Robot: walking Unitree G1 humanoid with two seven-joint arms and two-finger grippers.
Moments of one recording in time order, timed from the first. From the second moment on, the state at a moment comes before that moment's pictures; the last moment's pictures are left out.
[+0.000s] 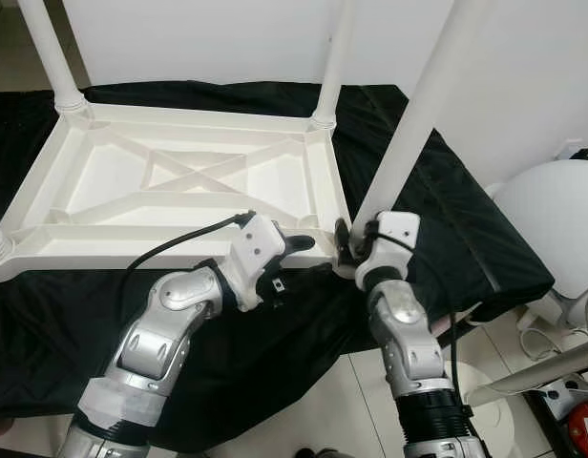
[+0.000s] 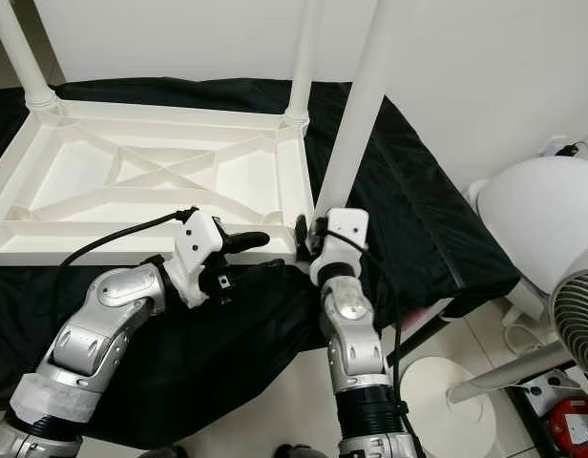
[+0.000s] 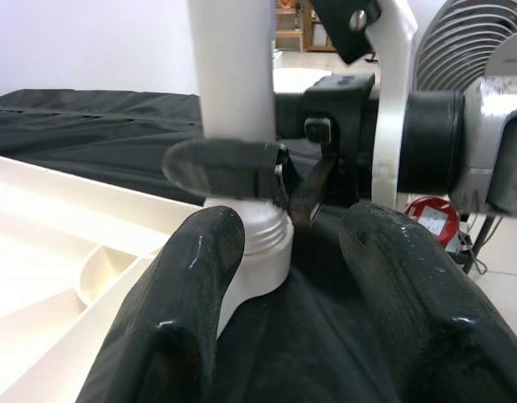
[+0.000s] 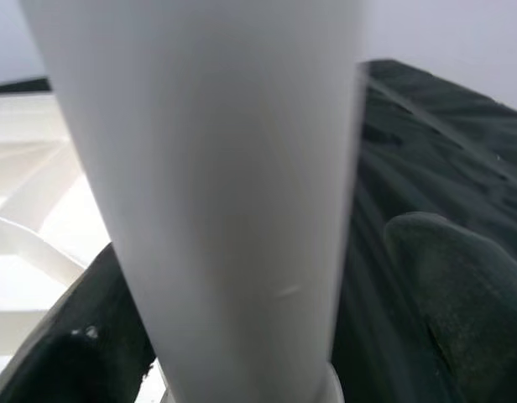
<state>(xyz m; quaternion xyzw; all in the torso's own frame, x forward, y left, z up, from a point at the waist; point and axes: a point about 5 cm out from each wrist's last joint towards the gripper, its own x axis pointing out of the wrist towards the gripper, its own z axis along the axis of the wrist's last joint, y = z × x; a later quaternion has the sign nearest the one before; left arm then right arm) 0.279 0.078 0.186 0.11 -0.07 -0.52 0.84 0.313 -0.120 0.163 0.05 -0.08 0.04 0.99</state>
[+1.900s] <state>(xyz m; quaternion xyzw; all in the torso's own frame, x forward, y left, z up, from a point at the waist) 0.286 0.086 0.185 0.10 -0.06 -0.52 0.85 0.347 -0.148 0.152 -0.05 -0.04 0.28 0.96</state>
